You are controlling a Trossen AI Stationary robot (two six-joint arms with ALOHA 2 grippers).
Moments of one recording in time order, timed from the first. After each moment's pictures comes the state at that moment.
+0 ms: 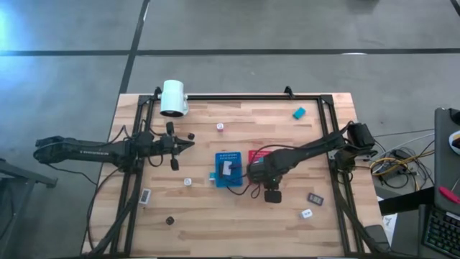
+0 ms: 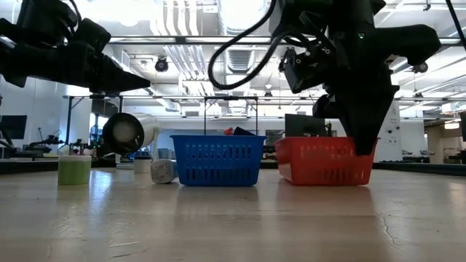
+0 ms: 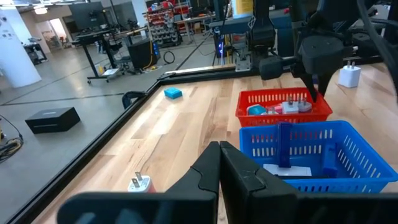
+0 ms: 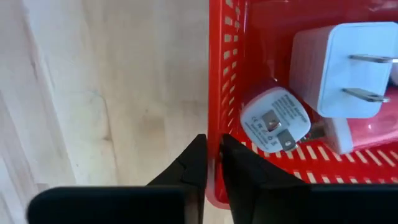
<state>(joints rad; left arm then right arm) 0.14 0.67 0.08 0.46 -0.06 0.18 0.20 1.81 1.21 -0.88 -0.17 0.29</state>
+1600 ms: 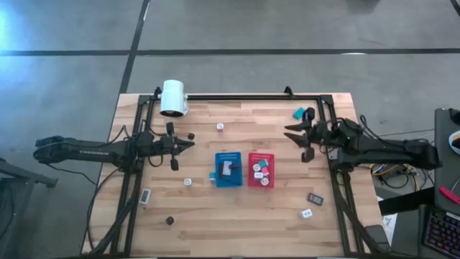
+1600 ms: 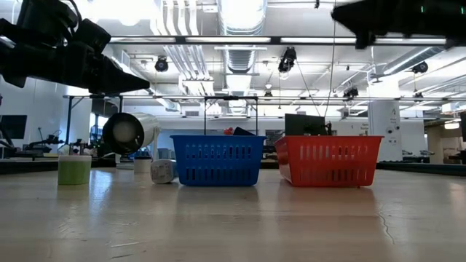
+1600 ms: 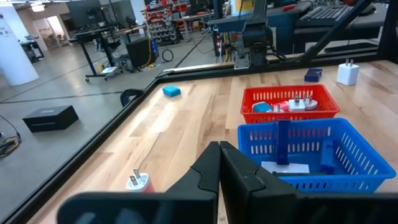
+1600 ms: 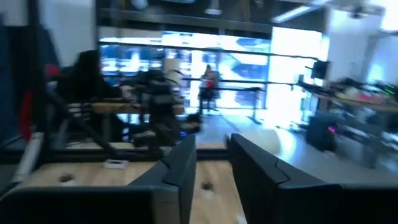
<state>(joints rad) 0.14 0.67 0.08 0.45 -0.05 0.18 -0.21 0.56 0.30 0.44 -0.09 -0.01</state>
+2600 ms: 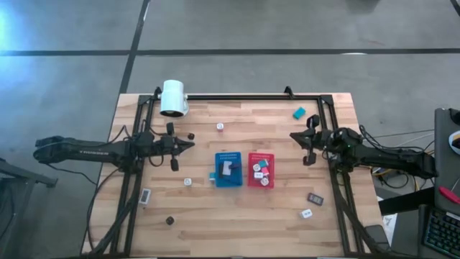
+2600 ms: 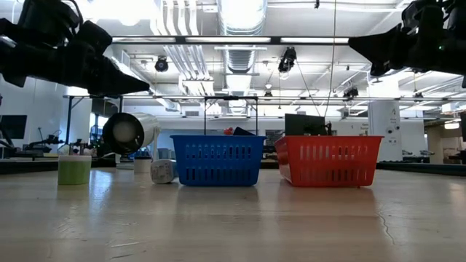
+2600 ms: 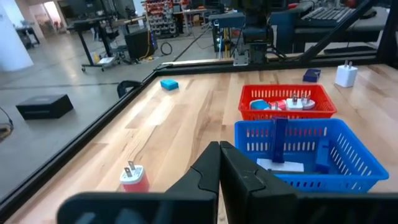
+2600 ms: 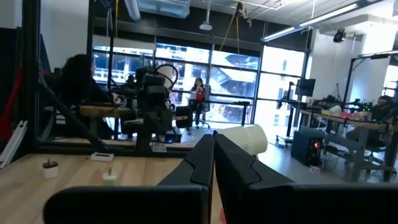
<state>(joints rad) 0.14 0.67 0.09 0.42 -0.05 0.12 -0.27 0.38 0.01 0.62 -0.11 -0.05</state>
